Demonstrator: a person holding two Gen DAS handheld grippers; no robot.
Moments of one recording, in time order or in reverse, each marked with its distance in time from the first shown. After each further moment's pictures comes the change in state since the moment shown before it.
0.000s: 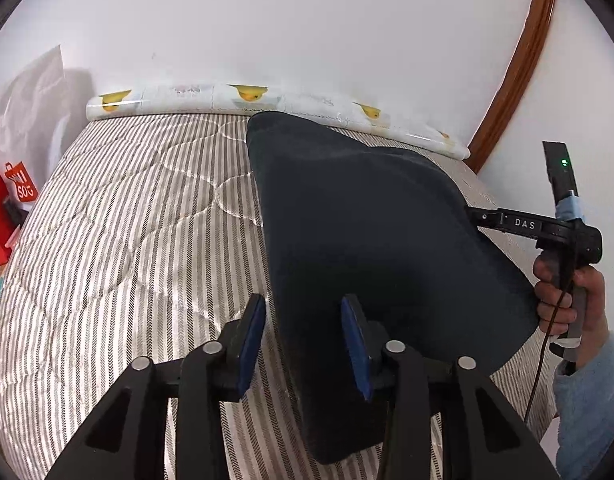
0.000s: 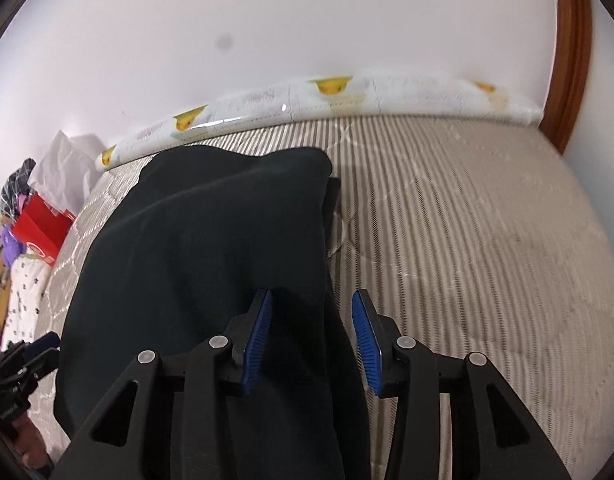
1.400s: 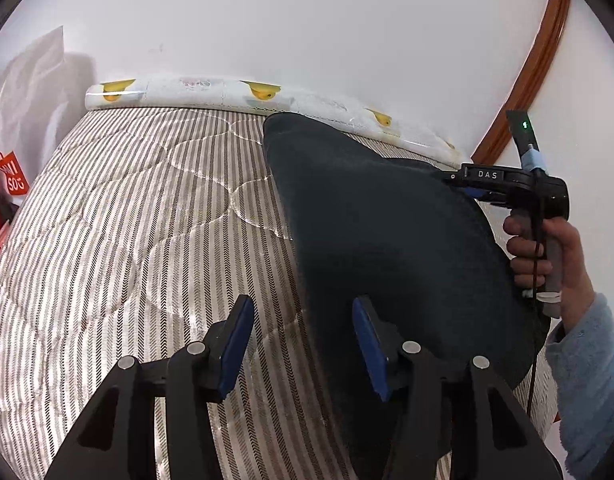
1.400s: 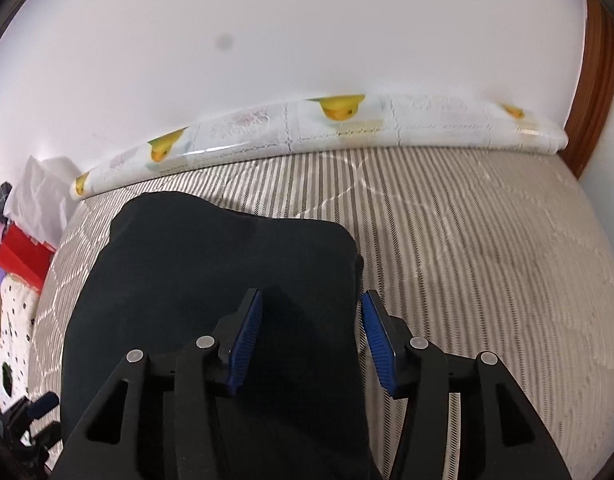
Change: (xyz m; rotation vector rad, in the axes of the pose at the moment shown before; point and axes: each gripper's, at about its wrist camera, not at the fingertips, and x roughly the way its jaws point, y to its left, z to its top) left arm 0.016 0.030 0.013 -0.043 0.004 -0.054; right arm 0.051 0.020 0.071 0.029 -0.017 -0.050
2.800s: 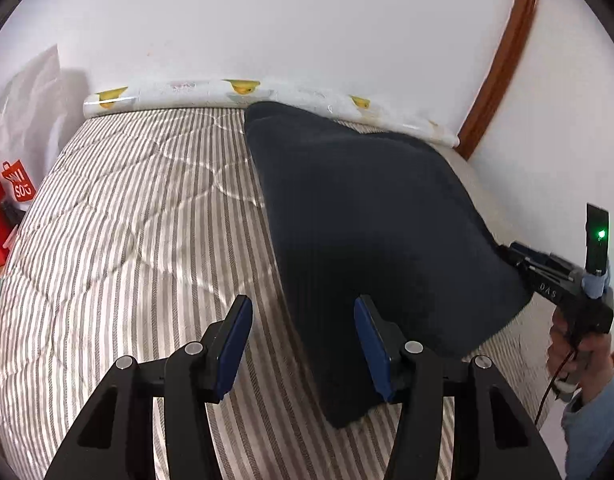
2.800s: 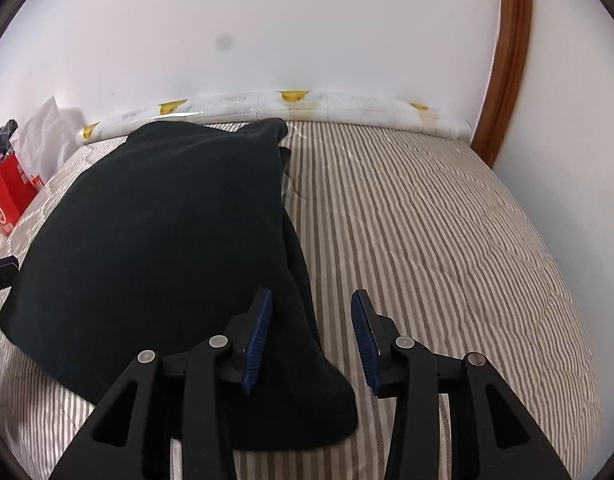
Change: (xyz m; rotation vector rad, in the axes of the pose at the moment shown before) left arm -0.025 -0.030 -0.032 0.078 0.026 0.030; right arm -0.110 -0.023 -0.164 -0.138 -0.145 -0.230
